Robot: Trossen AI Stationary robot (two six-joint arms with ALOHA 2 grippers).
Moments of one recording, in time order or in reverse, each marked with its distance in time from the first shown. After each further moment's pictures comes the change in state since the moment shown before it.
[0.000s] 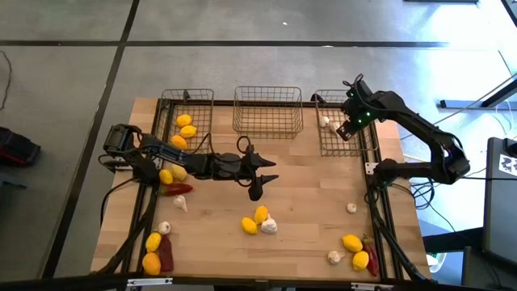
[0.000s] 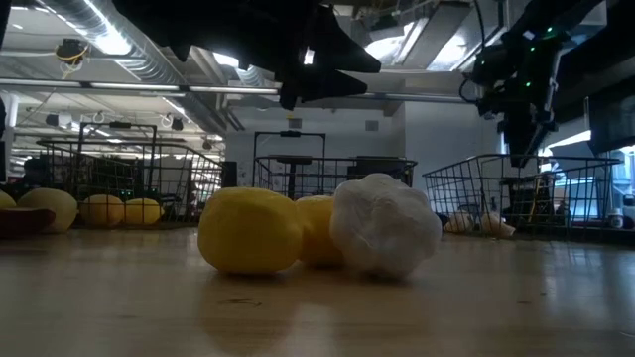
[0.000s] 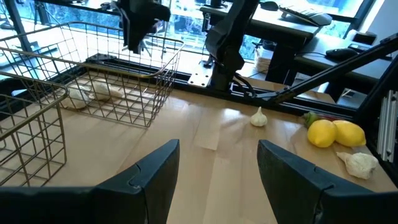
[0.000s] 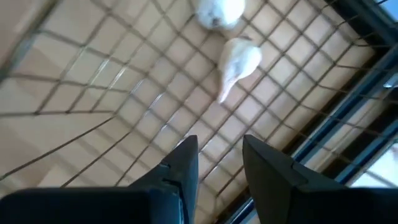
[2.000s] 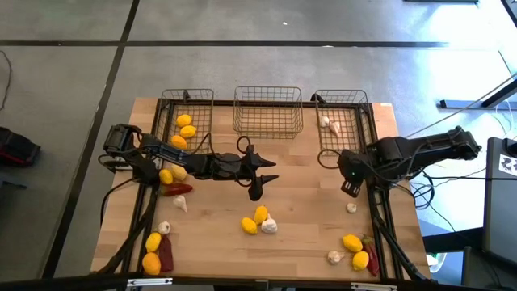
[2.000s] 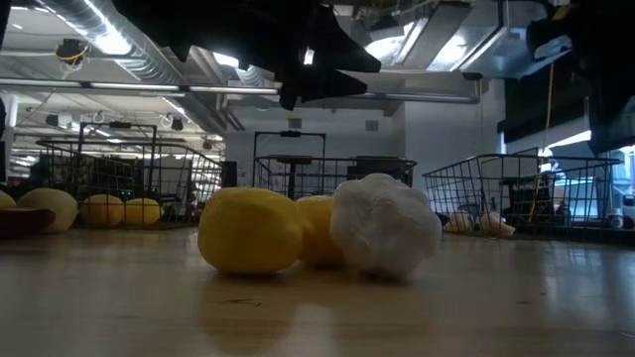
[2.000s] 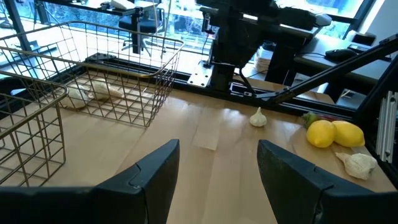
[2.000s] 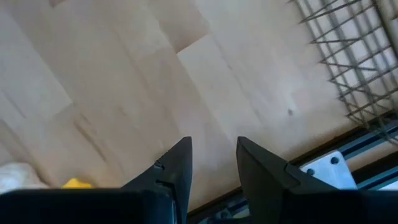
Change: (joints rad) left arm -0.001 0.000 0.000 0.000 0.000 -0.005; right arm 1.172 -0.159 0.000 -0.275 0.085 0.878
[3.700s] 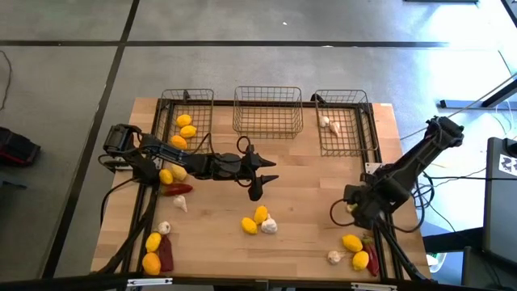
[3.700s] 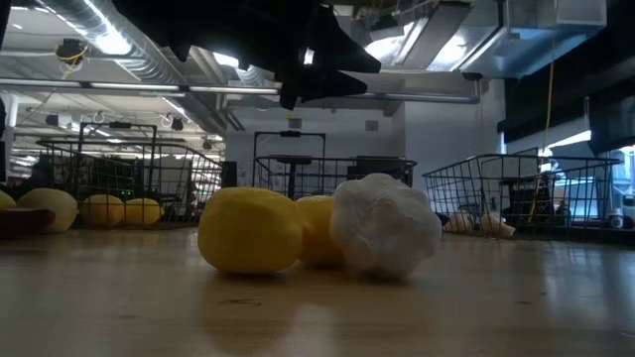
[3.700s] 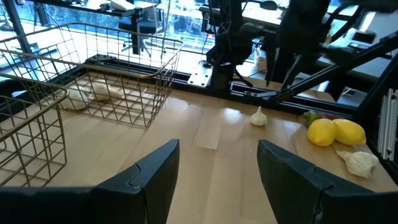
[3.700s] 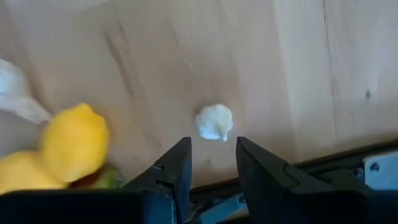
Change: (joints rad) left arm 0.000 0.000 0.000 -0.001 0.000 0.012; right arm 0.563 0.117 -0.112 0.129 0.004 0.282
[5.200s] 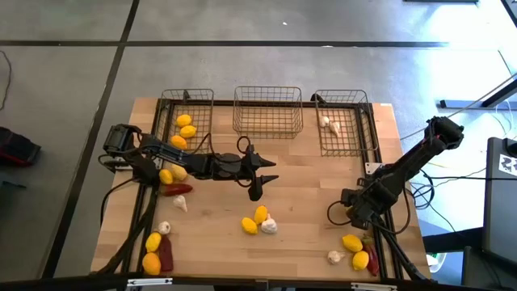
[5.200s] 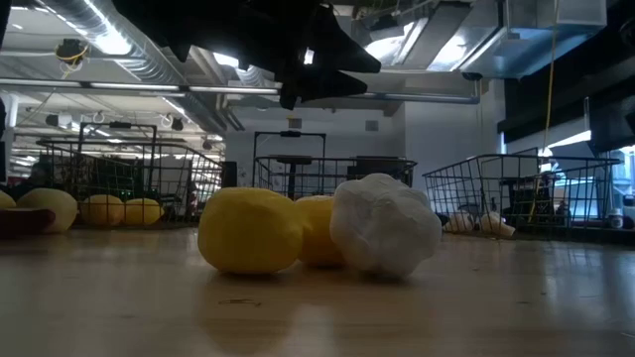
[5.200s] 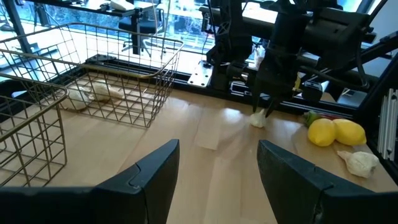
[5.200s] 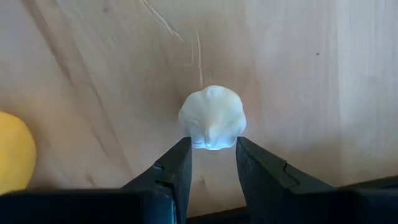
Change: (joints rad) left arm 0.000 0.000 0.000 0.001 0.000 0.001; right arm -0.001 0.000 -0.305 0.297 -0.074 0.003
